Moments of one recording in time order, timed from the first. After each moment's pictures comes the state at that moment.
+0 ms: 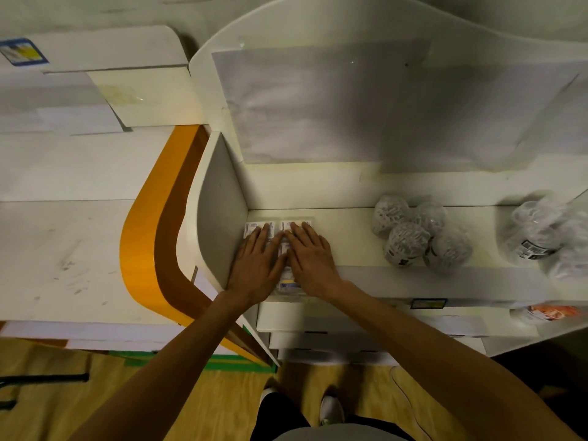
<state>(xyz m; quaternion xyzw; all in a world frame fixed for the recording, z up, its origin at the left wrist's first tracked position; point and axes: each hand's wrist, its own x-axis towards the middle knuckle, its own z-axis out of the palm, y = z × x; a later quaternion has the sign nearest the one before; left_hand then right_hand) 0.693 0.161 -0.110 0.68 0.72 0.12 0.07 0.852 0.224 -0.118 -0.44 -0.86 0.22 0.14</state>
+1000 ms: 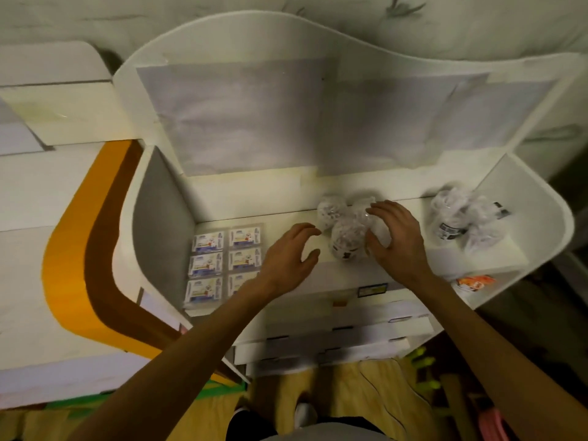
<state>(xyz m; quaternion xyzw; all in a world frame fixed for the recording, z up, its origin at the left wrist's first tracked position) 0.838 0.204 -0.058 0.76 0.55 0.30 0.16 1.092 0.248 -0.045 -0.48 -0.79 0.03 0.39</state>
